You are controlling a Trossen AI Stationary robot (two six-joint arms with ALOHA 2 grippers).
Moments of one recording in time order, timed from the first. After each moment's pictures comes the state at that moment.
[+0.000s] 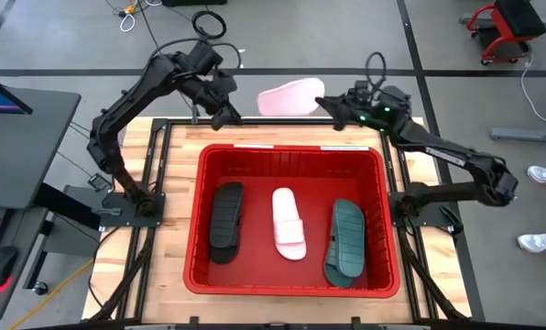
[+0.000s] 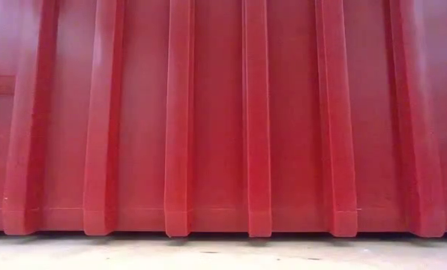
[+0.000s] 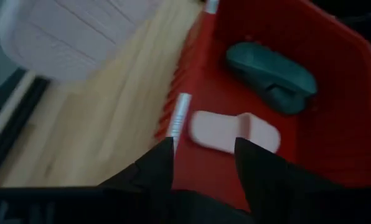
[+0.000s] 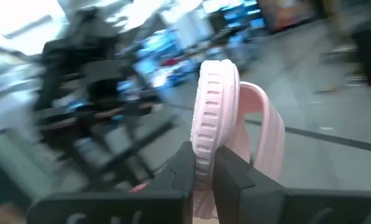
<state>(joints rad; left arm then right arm) 0.69 1.66 1.96 -1.28 0.56 0.16 -0.66 1.14 0.88 0.33 -0.26 0.57</state>
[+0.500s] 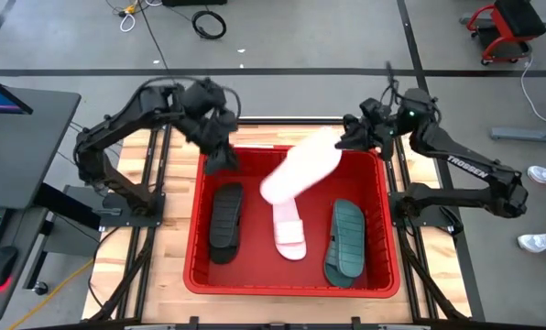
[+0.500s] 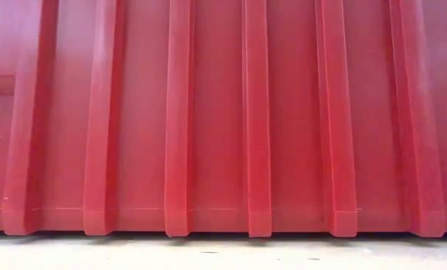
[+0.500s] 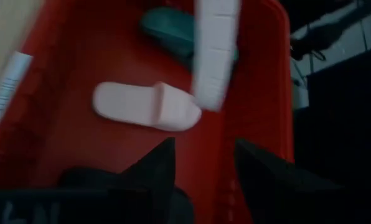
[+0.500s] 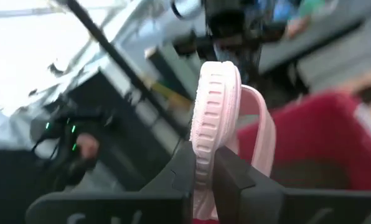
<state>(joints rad) 0.30 1.53 1.96 -1.31 0.48 -0.18 -0.62 0.95 0.93 0.15 -0.97 0.76</state>
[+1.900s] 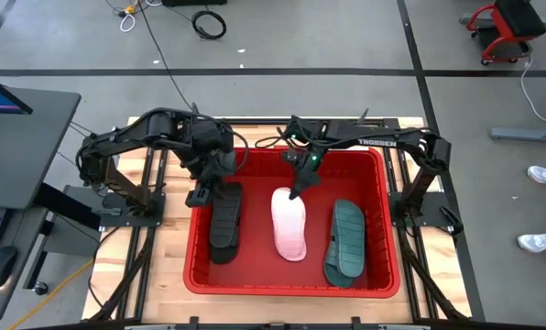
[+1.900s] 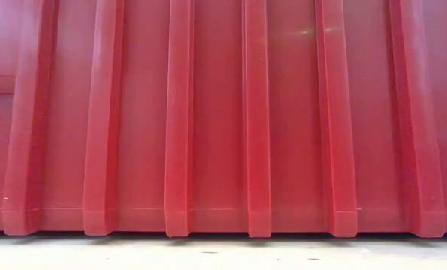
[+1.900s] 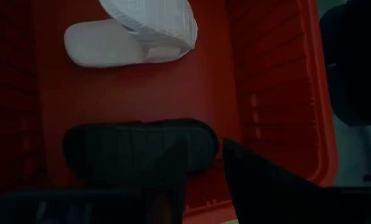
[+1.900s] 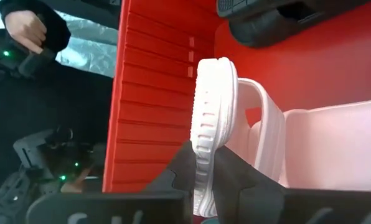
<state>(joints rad) 0.06 1.56 1.96 -1.54 0.33 0.07 -0.34 1.75 1.40 -0.72 -1.10 0.20</state>
